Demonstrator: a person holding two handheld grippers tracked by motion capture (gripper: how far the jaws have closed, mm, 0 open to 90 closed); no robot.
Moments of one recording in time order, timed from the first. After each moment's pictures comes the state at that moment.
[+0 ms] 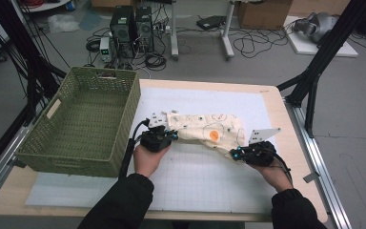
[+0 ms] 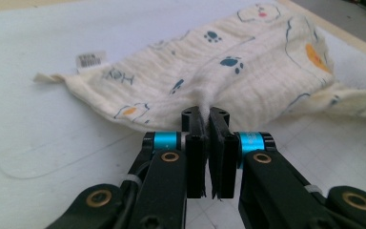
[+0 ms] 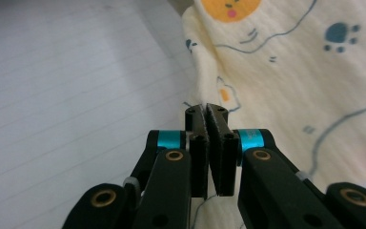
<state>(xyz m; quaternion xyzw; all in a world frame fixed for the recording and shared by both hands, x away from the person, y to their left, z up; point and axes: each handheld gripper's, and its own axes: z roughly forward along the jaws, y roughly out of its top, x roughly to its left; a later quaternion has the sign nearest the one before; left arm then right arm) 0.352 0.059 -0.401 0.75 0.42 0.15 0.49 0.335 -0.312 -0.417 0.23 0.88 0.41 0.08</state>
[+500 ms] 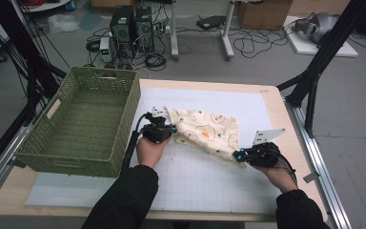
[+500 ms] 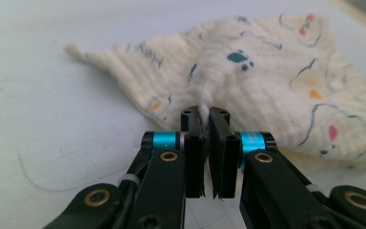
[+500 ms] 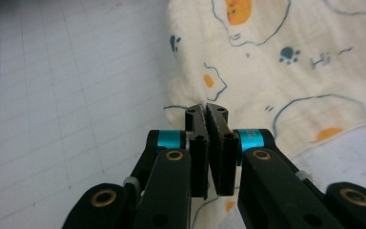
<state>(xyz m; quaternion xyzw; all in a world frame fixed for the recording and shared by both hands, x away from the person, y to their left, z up) 0.391 0.047 -0.426 0.76 0.47 0.15 0.43 0.335 -0.319 -0.422 0.23 0.88 0.41 0.06</state>
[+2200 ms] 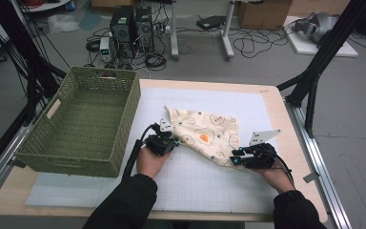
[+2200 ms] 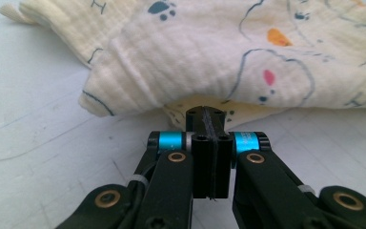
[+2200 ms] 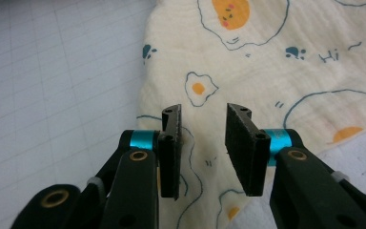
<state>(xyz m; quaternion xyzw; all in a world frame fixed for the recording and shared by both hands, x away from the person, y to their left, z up) 0.353 0.041 -0.430 0.81 0.39 0.15 0.40 0.337 -0.315 -0.430 0.24 0.88 0.41 0.06</state>
